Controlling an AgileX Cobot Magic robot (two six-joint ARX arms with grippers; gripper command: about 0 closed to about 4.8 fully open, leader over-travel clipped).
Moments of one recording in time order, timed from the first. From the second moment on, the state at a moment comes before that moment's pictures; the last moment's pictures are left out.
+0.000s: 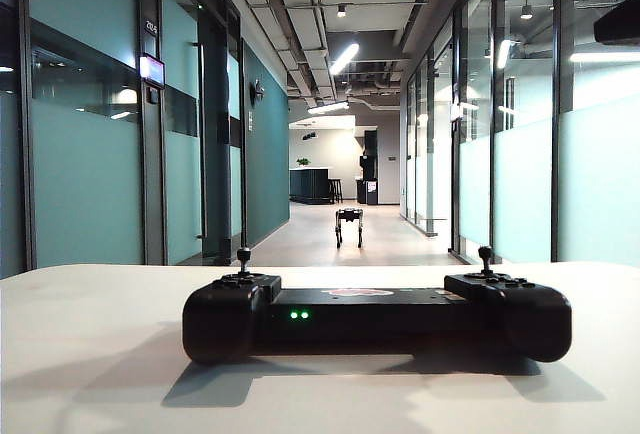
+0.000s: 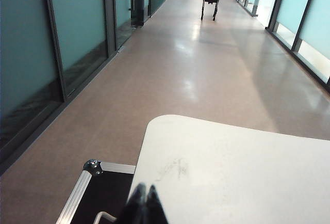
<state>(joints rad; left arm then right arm) 0.06 0.00 0.00 -0.02 0.01 -0.06 0.82 0.06 0.18 -0.22 0.21 0.08</state>
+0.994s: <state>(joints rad) 0.06 0.00 0.00 -0.02 0.00 -0.06 0.80 0.04 0.14 -0.21 0.26 0.08</state>
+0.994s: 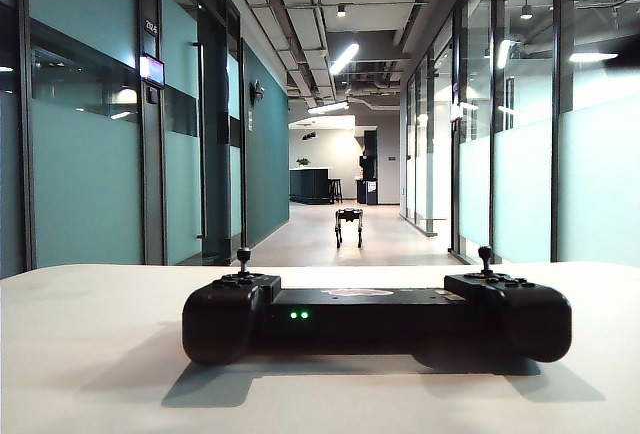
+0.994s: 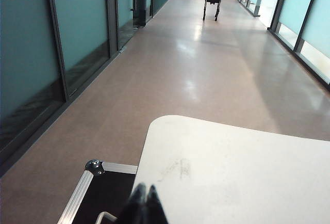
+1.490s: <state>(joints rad) 0.06 0.00 0.00 -0.02 0.00 -0.06 0.17 0.00 0.06 -0.05 0.06 0.08</state>
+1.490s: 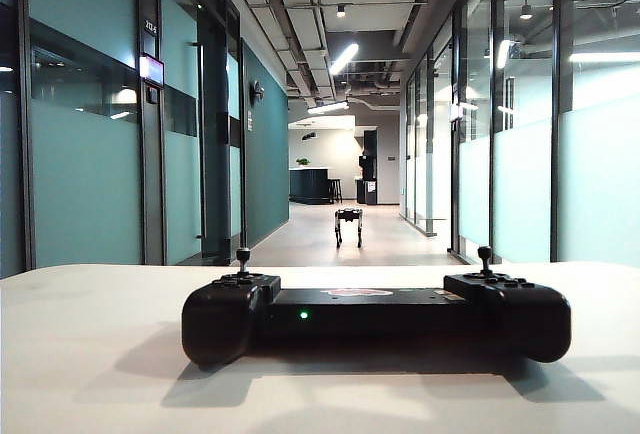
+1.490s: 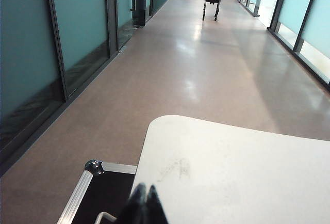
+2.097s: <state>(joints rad) 0.06 0.00 0.00 -0.02 0.00 -0.06 0.08 0.00 0.01 0.06 0.02 0.02</state>
